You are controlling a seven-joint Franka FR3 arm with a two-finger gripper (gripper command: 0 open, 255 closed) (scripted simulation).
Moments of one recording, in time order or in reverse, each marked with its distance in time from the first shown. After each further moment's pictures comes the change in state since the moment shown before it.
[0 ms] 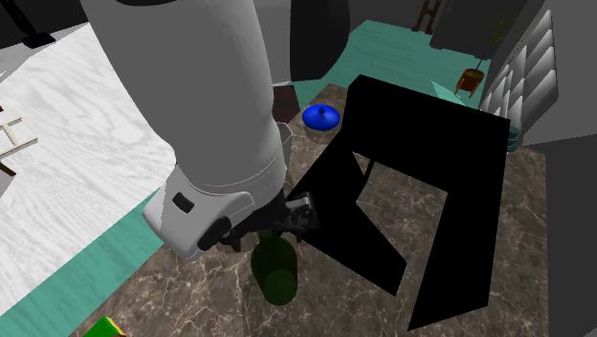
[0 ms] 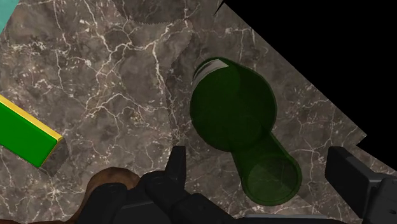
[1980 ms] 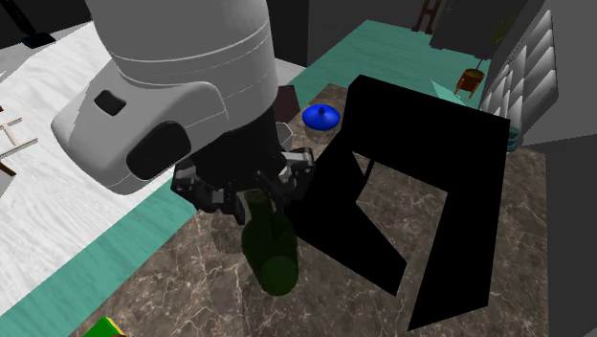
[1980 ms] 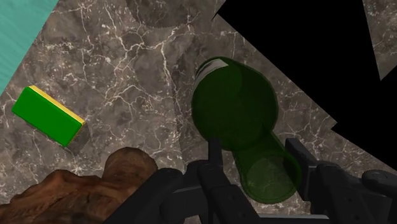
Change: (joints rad) arm -0.002 0.022 0.000 0.275 -0.002 -0.253 0.011
